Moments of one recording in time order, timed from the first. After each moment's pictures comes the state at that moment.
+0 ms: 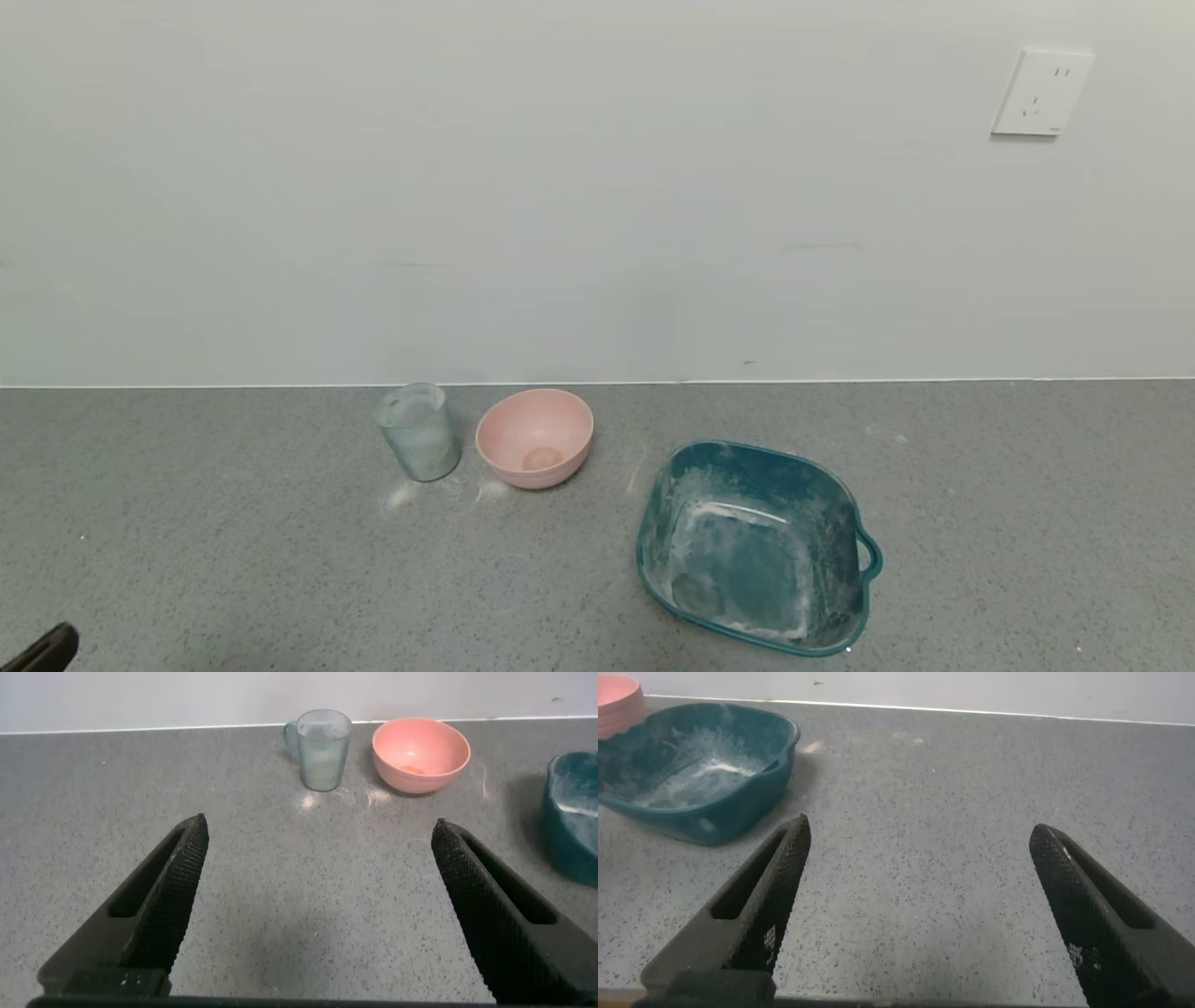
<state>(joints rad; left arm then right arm) -0.02 0.53 -0.46 0.10 0.03 0.02 0.00 0.00 0.00 0.00 0.00 -0.01</state>
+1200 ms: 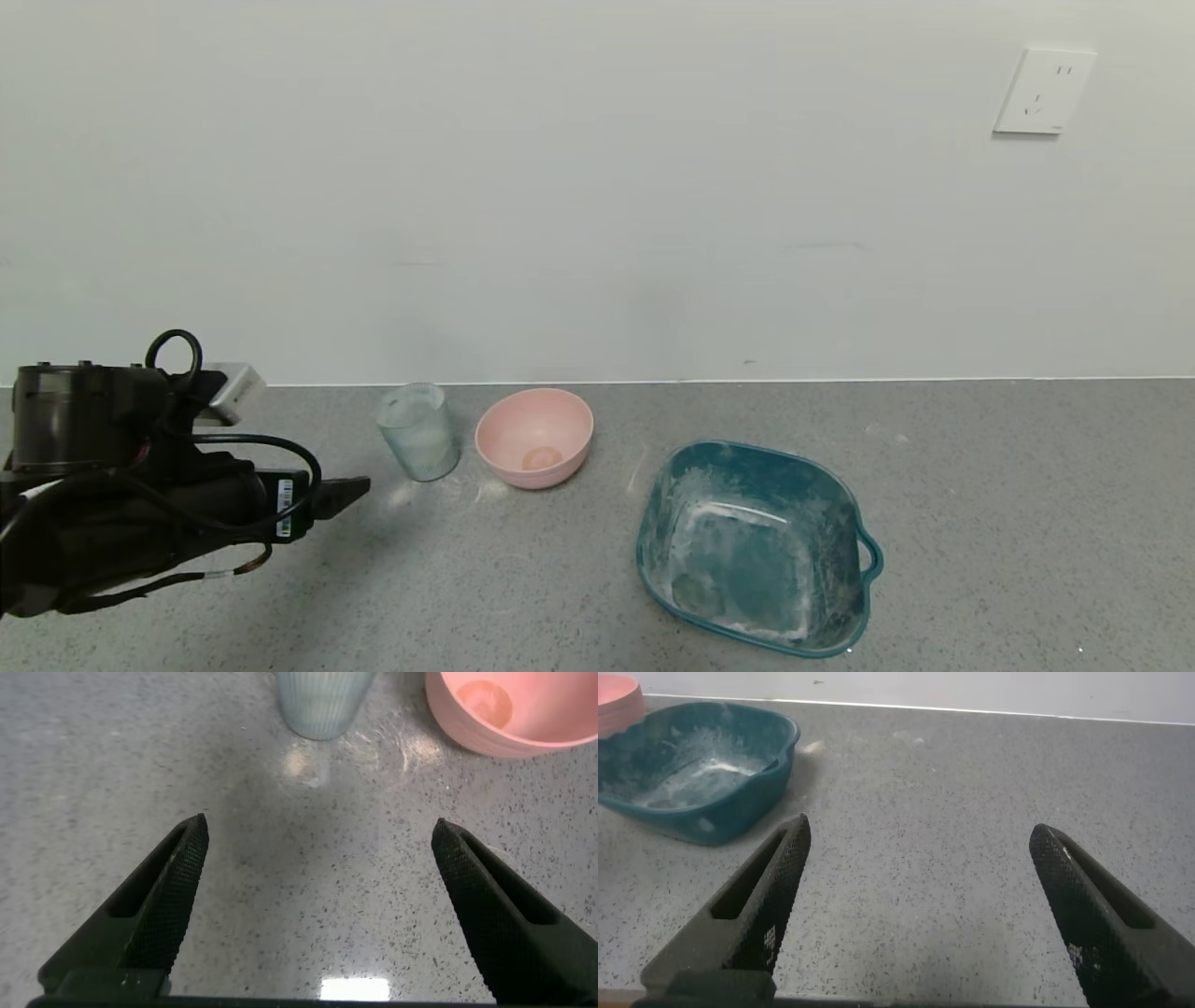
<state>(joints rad) 0.00 1.54 -0.59 -0.34 -0.05 0.01 0.00 0.00 0.00 0.00 0.00 -0.01</state>
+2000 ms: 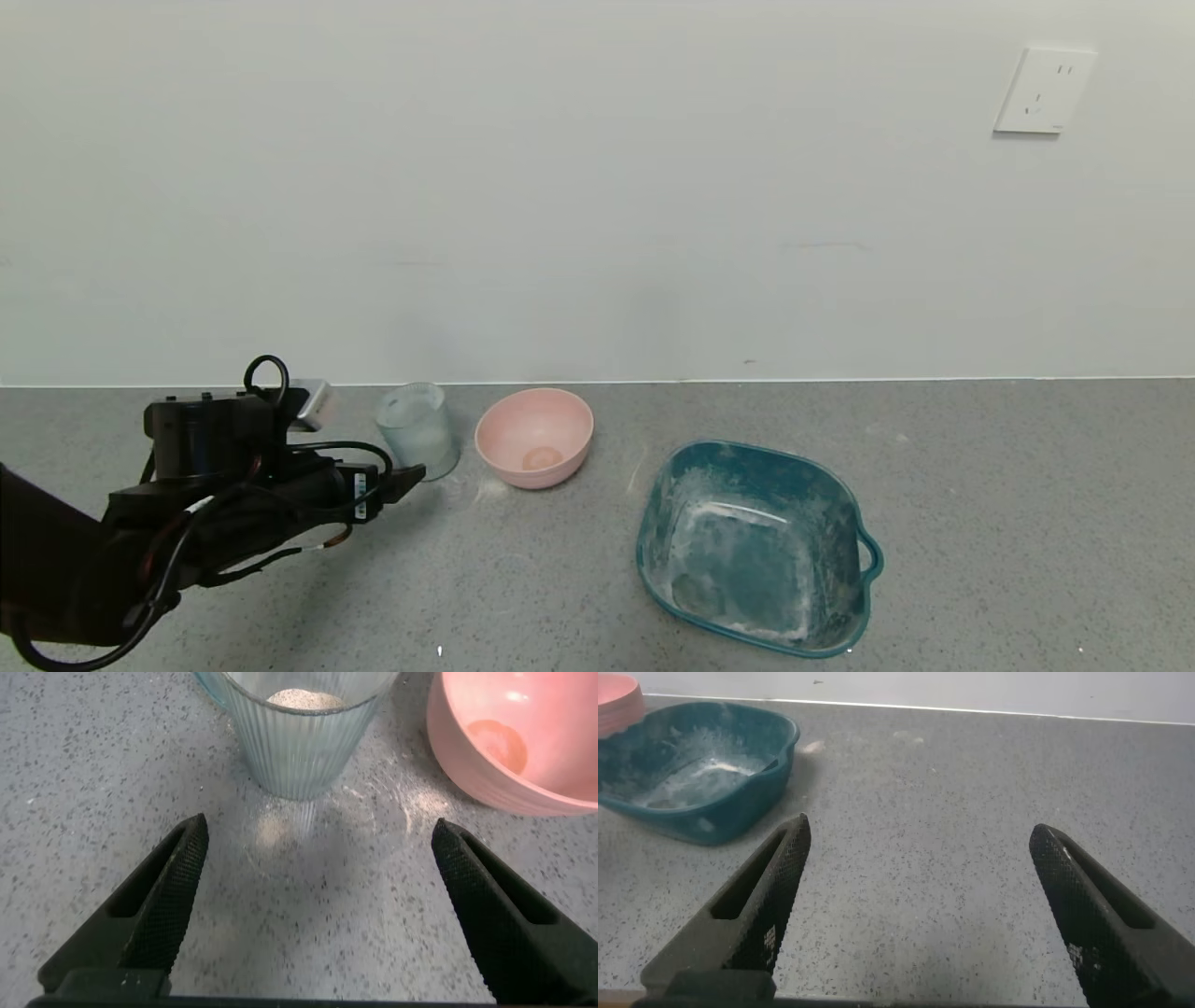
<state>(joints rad) 0.00 1.88 -0.56 -0.81 -0.12 0.01 0.00 0.00 0.00 0.00 0.00 -0.01</state>
